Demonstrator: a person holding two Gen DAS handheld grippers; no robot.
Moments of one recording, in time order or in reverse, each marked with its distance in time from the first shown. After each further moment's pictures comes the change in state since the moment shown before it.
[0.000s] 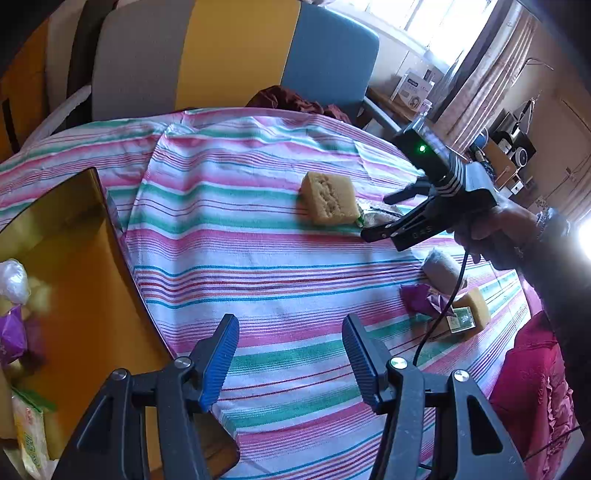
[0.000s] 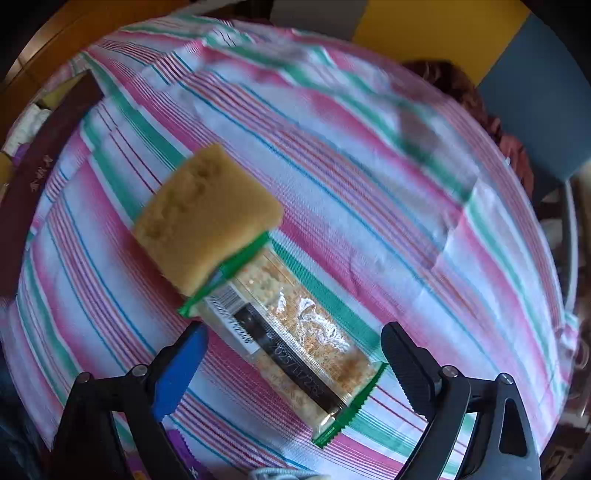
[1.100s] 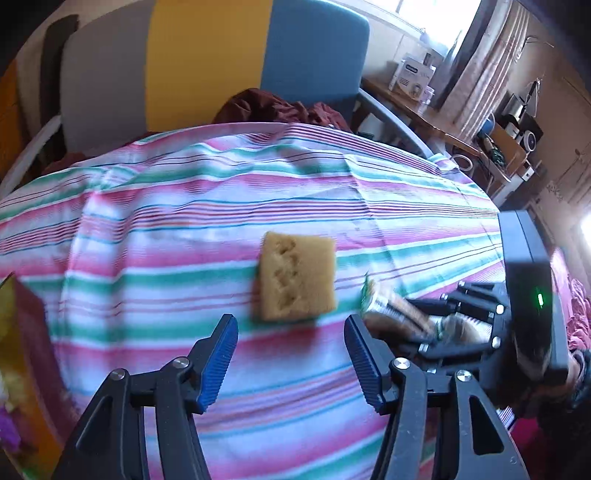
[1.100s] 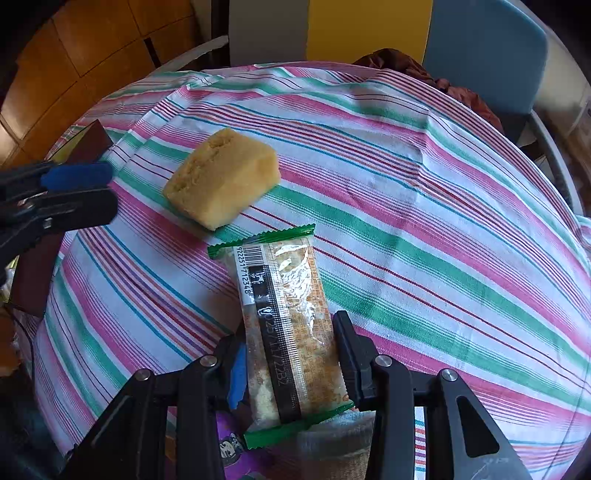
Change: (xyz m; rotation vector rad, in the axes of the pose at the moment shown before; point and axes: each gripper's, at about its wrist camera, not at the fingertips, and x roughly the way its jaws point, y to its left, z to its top) left arm 0.084 -0.056 0.091 0.074 0.017 0.042; right arm -0.018 -0.004 -0.091 0.236 -0.217 0.064
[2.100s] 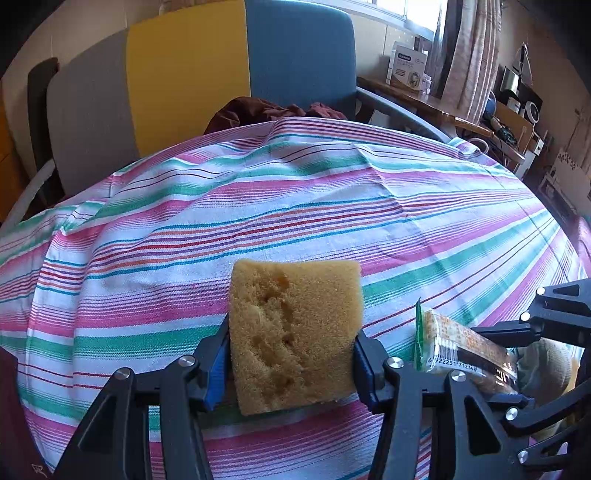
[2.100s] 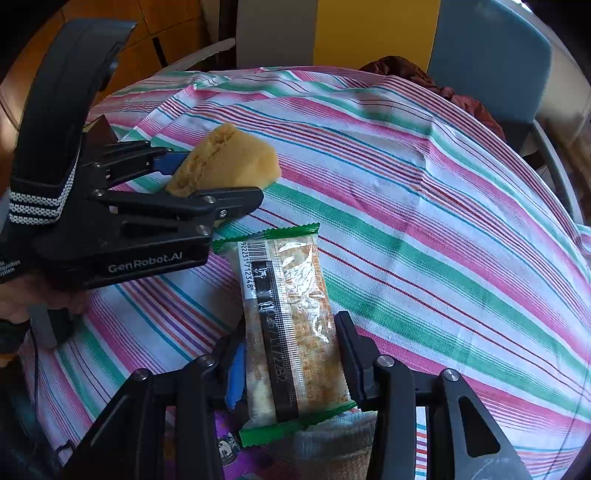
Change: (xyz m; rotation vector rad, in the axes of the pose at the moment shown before) left arm 0.075 -0.008 0.008 0.119 -0.099 0.127; right arm -0.001 0.003 -0.003 -0.031 -0.024 -0.007
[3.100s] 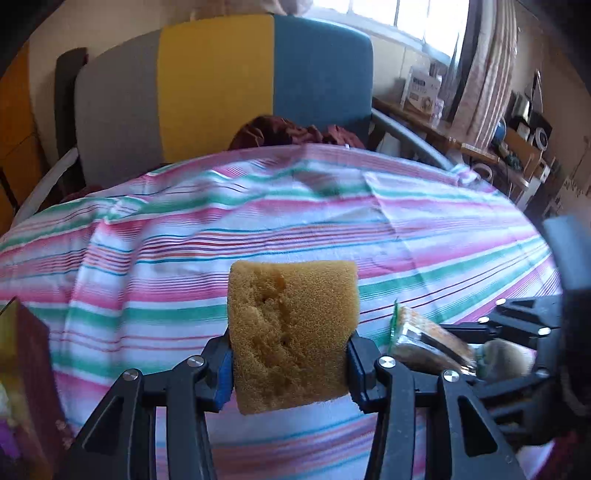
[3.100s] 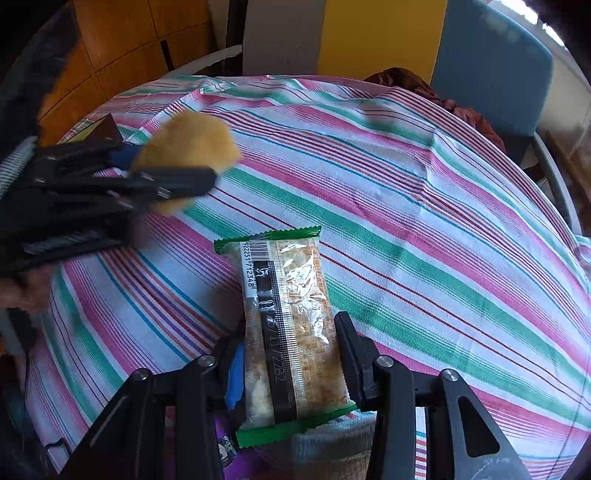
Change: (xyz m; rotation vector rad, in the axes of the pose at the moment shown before) left arm -0.067 0.012 -0.010 -0.106 -0.052 0.014; right arm 0.004 0.006 0.002 -0.030 -0.045 -0.011
